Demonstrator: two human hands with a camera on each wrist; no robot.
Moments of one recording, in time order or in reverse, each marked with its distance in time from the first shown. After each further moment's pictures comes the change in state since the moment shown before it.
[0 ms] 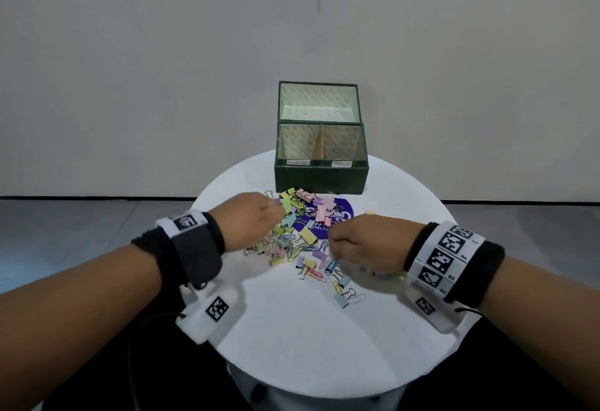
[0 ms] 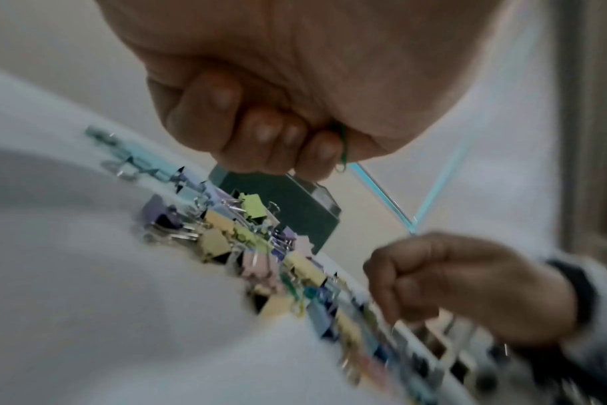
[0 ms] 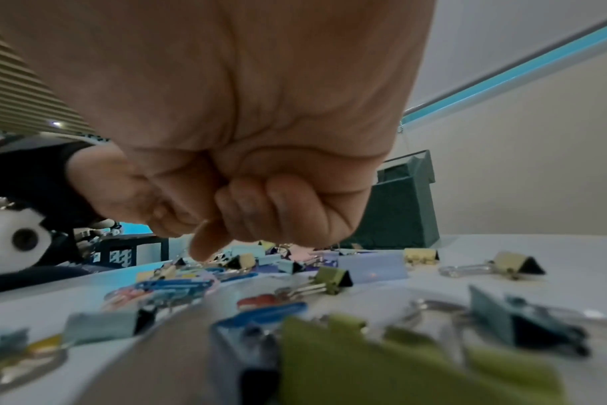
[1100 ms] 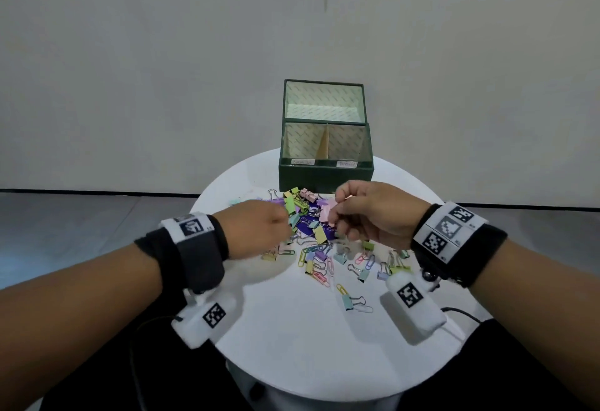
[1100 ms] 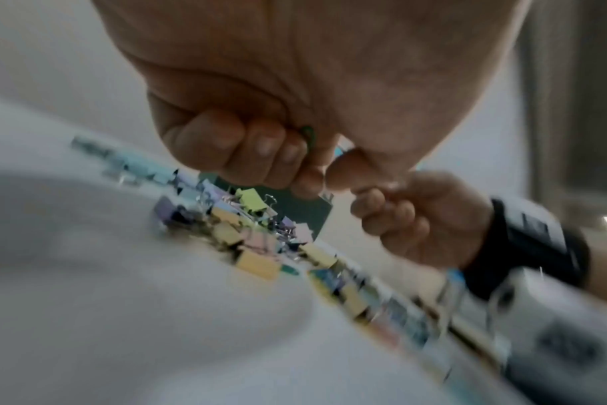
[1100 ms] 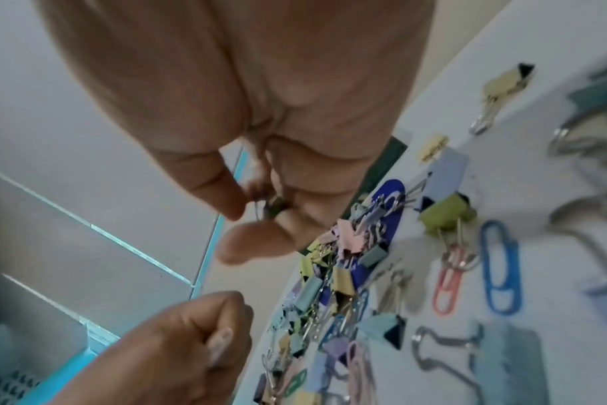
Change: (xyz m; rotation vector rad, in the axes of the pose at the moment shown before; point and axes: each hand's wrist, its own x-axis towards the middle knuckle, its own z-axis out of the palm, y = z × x) left_hand -0.002 -0.005 0.008 0.073 -0.072 0.028; right_hand 0.022 0.013 -0.015 1.298 0.108 0.119
